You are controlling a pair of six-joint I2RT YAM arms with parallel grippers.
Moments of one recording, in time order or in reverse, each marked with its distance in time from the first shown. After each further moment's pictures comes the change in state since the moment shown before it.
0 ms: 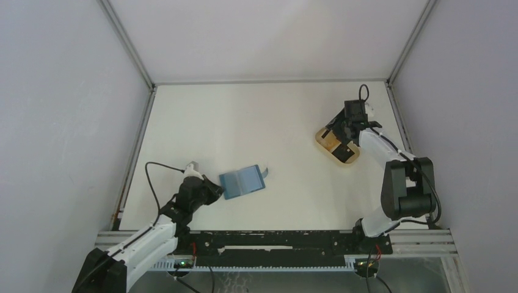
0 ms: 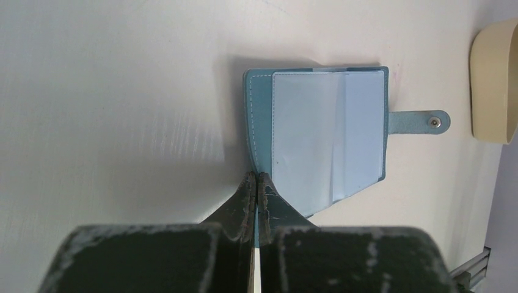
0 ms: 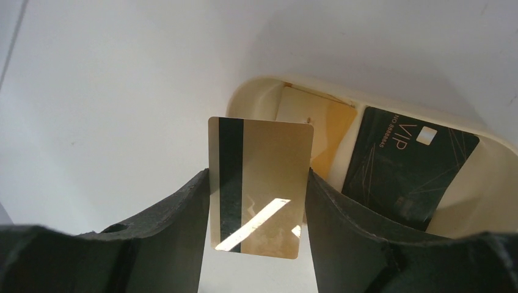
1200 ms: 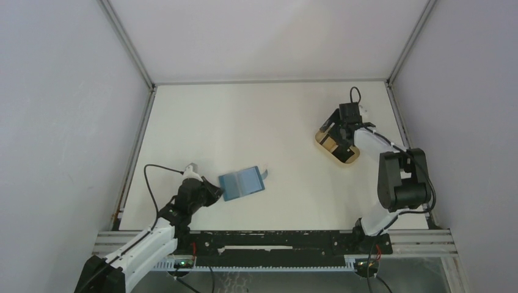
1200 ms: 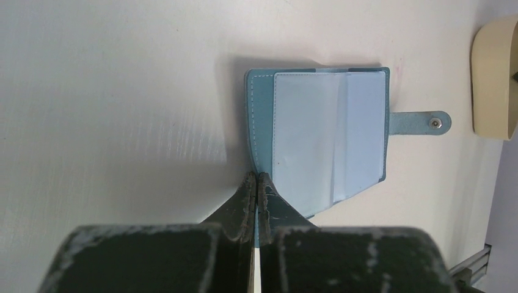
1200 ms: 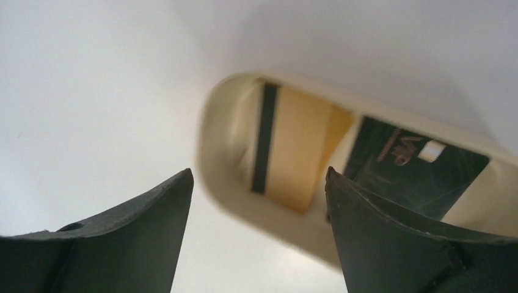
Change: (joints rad) left arm 0.000 -0.064 -0.021 -0.047 -0.001 -0.001; right arm -0.008 0.128 -0.014 0.056 -0.014 -0.050
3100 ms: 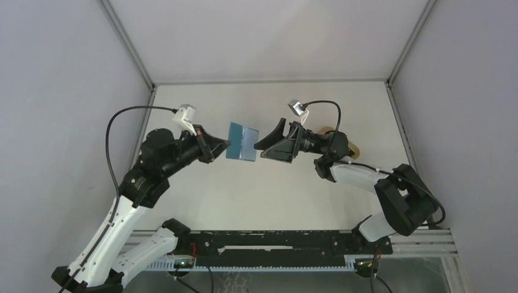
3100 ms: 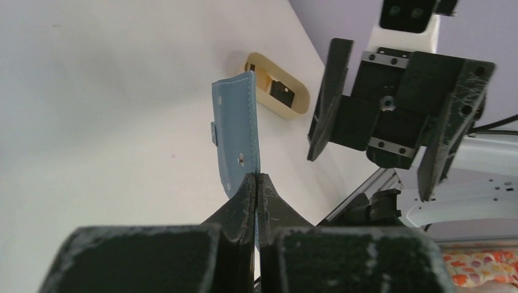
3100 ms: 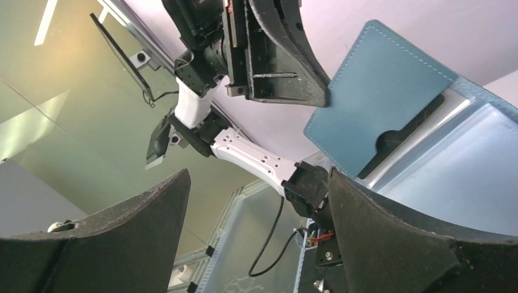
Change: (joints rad) left arm -0.063 0.121 0.964 -0.457 0.257 0.358; right arm 0.505 -0.203 -0.307 1.643 -0.959 0.483
